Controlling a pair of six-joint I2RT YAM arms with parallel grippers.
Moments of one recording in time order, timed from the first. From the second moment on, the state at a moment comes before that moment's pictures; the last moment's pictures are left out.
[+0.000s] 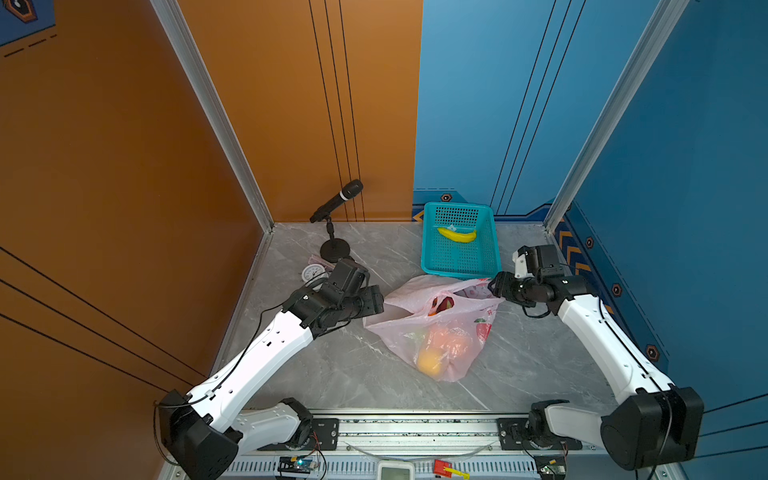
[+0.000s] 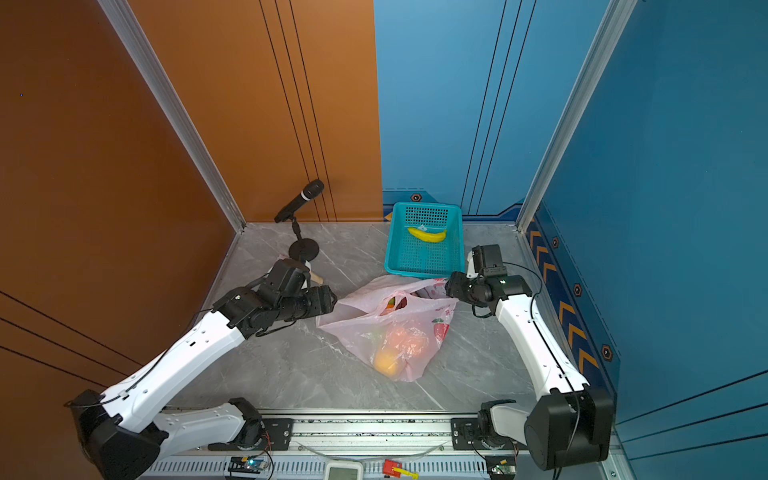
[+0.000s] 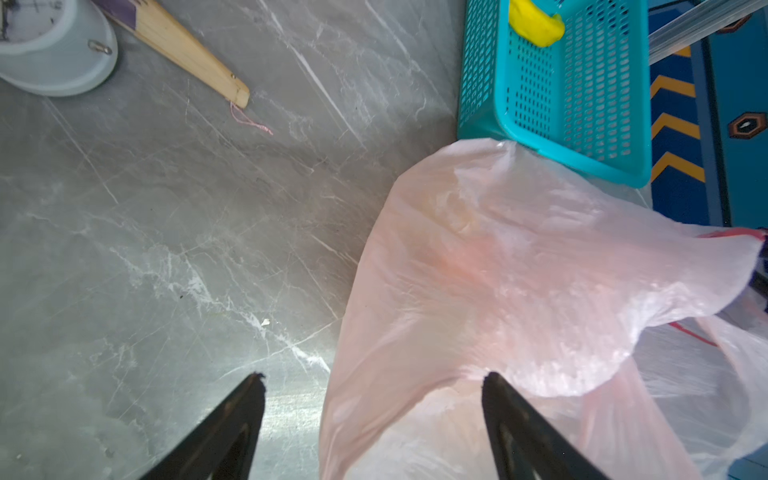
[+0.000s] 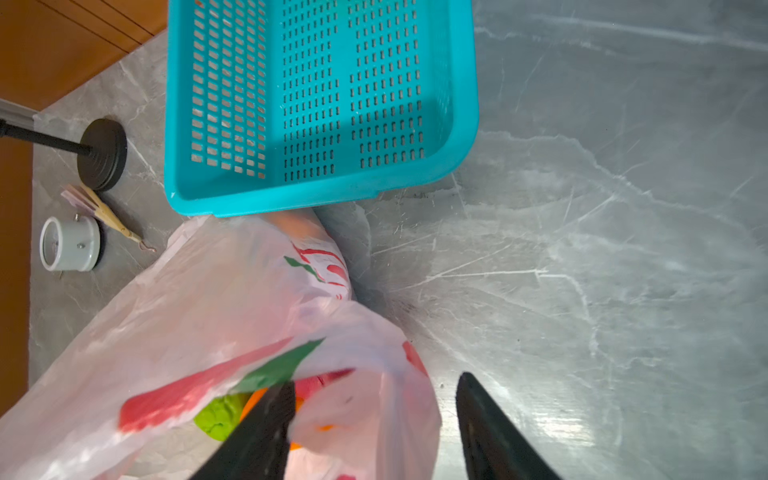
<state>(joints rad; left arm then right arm) -0.61 1.18 1.15 -0.84 -0.07 -0.71 0.12 1.22 1.09 -0.79 -0.17 0.42</state>
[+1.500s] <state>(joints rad) -0.81 1.78 1.64 -0.73 0.19 0.17 0.52 0.96 0.93 -0.70 -0.19 0.99</state>
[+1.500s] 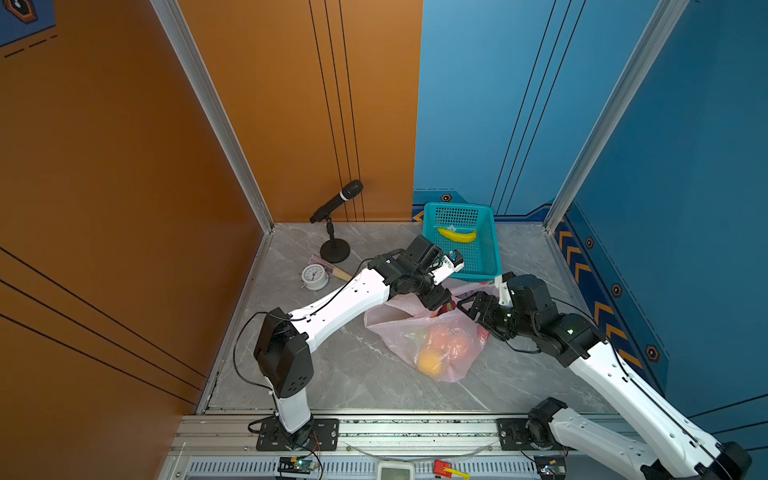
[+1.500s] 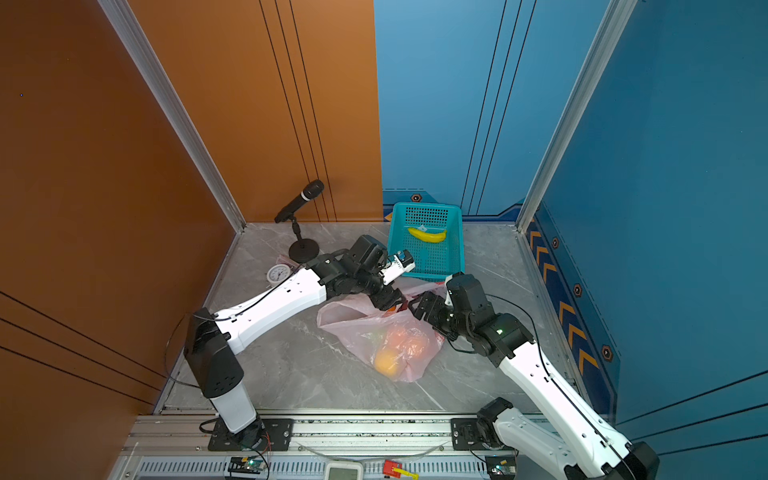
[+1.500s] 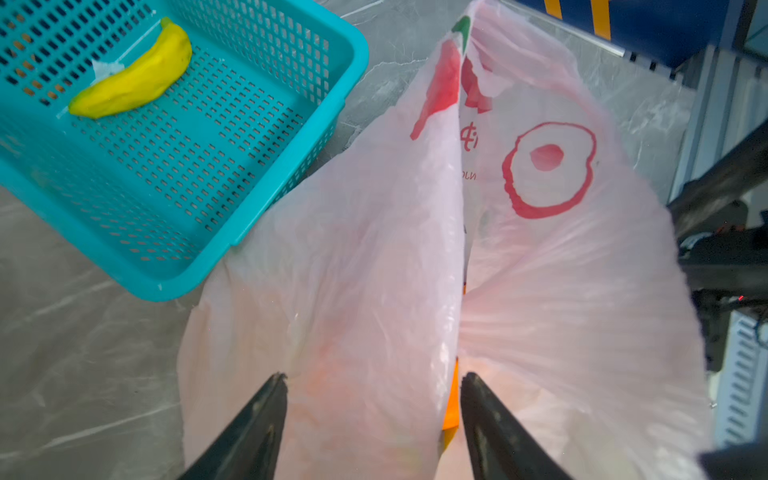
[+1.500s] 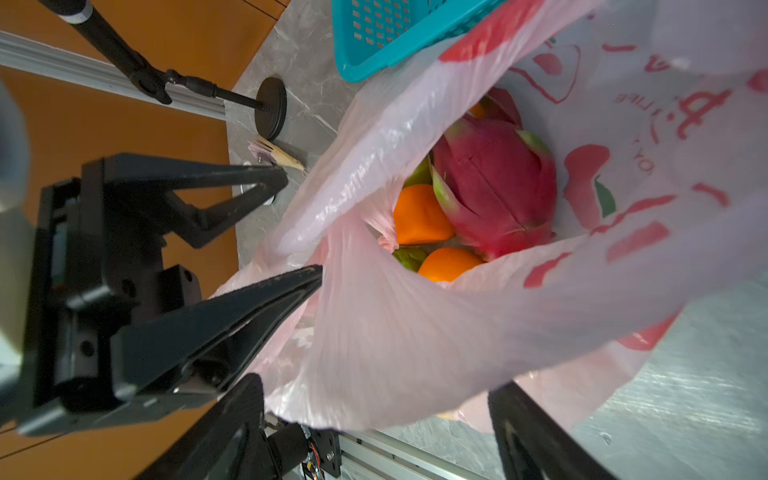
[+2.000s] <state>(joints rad) -0.80 1.86 1.73 -0.70 0.09 0.07 0.52 1.00 0.81 -0.69 -0.08 0.99</state>
